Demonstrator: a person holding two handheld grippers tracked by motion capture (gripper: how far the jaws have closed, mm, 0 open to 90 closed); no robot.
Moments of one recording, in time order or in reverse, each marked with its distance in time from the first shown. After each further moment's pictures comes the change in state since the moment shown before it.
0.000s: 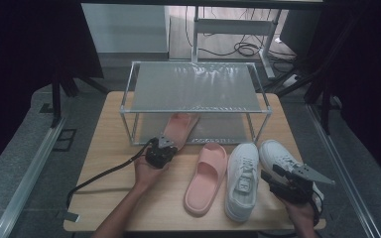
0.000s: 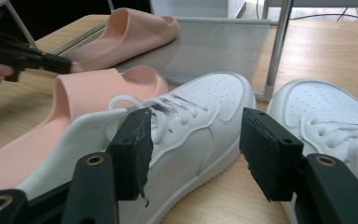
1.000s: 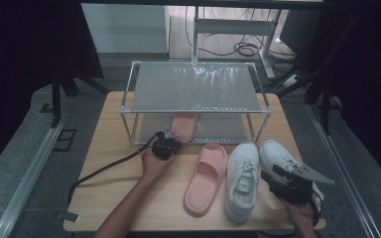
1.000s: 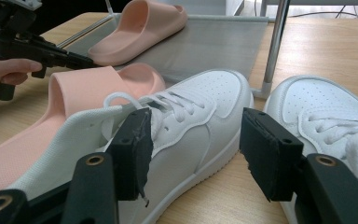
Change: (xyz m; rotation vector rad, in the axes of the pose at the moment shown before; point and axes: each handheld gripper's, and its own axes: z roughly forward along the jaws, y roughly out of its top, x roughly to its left) left arm 0.004 0.023 0.049 0.043 -0.034 -0.018; right arm -0.001 -0.001 0.002 0.010 -0.006 -0.002
